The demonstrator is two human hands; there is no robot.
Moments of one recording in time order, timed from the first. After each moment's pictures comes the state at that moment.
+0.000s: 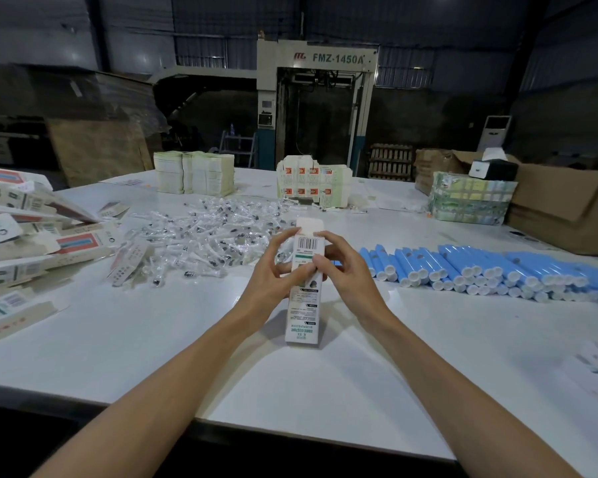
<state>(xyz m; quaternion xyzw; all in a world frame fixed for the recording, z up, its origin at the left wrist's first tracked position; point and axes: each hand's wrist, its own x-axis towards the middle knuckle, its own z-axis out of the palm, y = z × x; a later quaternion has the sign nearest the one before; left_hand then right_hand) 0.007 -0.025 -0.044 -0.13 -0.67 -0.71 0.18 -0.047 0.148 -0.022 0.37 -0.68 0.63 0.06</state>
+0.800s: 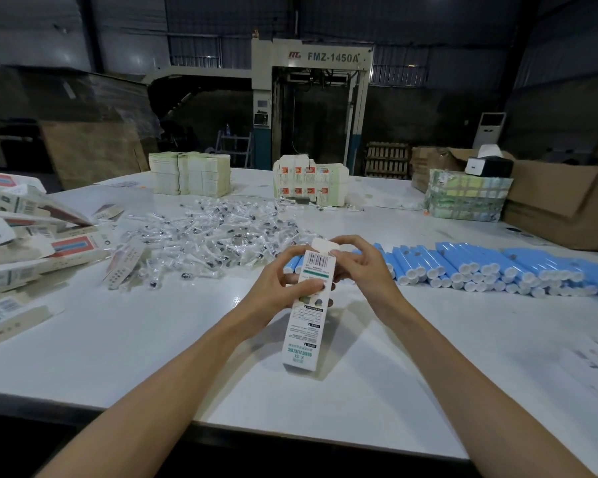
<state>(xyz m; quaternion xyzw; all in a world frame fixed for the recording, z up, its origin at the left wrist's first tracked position) 0.007 -0.025 -0.048 -0.14 -0.69 -0.71 0.07 -0.068 0.171 -0.018 0.33 -0.67 0.66 0.00</state>
